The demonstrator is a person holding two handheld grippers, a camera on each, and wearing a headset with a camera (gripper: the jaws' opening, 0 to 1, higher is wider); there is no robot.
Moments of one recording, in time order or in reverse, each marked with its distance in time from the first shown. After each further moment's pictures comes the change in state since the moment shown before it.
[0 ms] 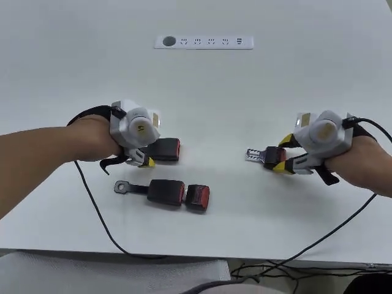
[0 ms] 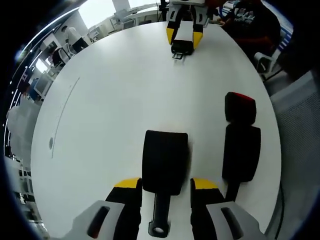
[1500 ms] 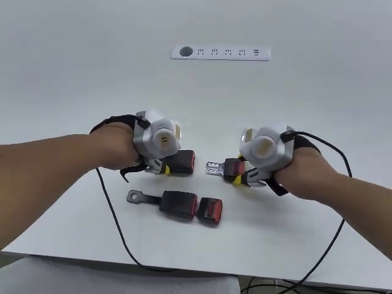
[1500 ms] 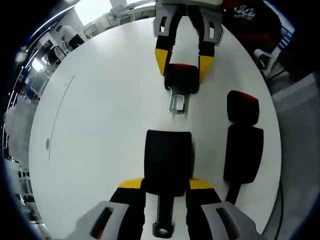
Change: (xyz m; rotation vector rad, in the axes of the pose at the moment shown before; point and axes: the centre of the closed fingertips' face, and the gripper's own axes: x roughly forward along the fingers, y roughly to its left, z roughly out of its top) left arm 0.005 -0.001 -0.001 -0.003 0.056 -0.031; right arm 0.074 0.023 0.111 -0.106 -0.042 0.063
